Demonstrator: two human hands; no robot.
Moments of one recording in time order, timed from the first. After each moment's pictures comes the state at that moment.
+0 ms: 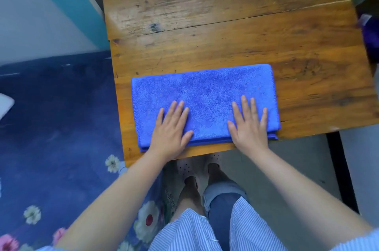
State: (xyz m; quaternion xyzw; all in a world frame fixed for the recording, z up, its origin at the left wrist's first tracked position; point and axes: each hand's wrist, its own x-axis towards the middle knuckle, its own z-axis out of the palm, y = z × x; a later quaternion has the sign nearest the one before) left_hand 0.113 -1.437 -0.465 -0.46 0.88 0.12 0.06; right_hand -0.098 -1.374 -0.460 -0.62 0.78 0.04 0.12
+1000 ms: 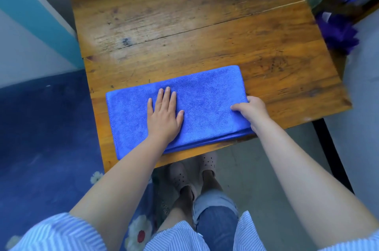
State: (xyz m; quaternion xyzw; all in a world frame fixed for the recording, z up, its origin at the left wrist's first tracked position) left_hand 0.043 -1.462 -0.453 -0.53 0.82 0.16 0.13; right_hand -0.162 -1.407 -0.425 -0.15 0.84 -0.28 0.44
